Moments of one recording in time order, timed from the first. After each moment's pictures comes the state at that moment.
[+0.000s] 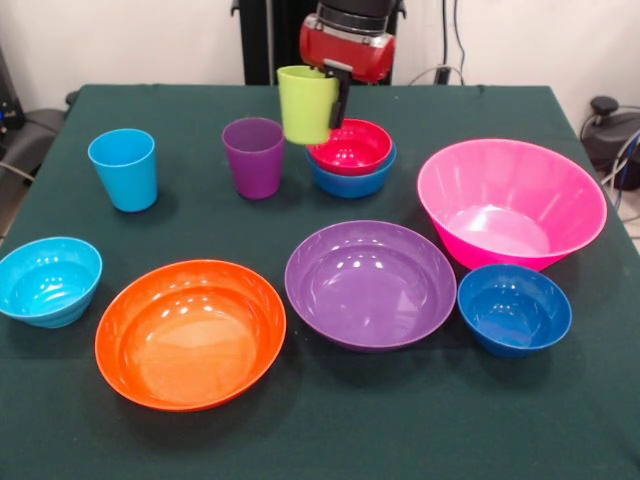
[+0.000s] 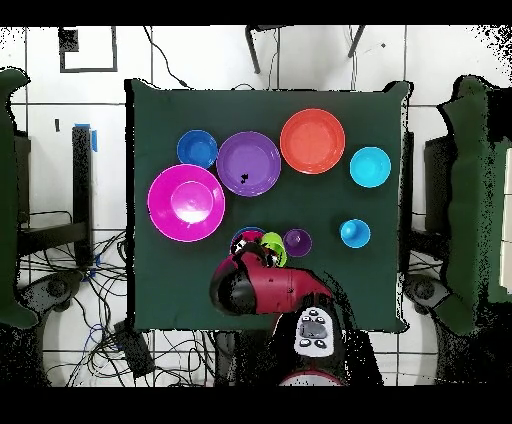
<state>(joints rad) -0.12 -0.65 -0.16 1.99 -0.24 -0.02 2.23</state>
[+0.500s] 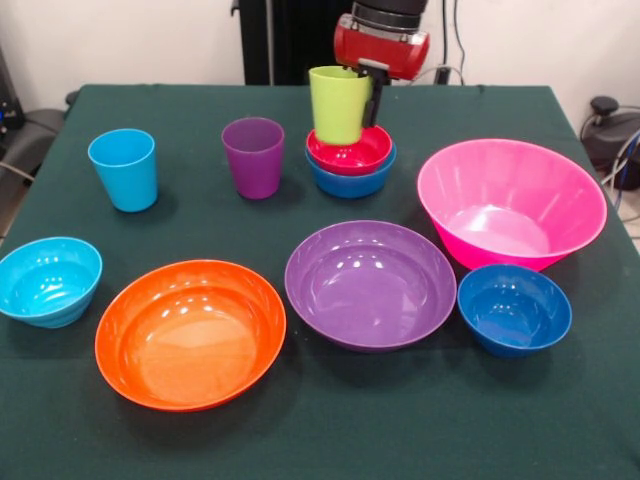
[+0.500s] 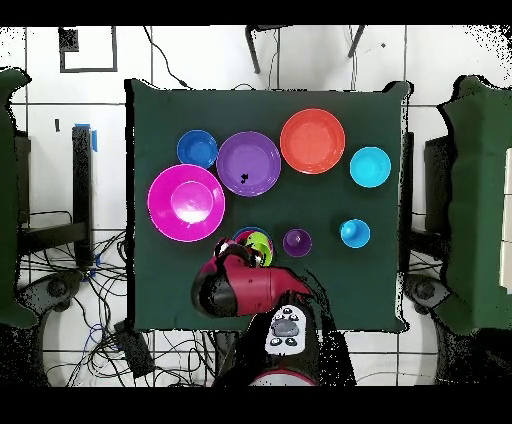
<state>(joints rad) -0.05 -0.65 -0.16 1.99 -0.24 -0.02 2.23</state>
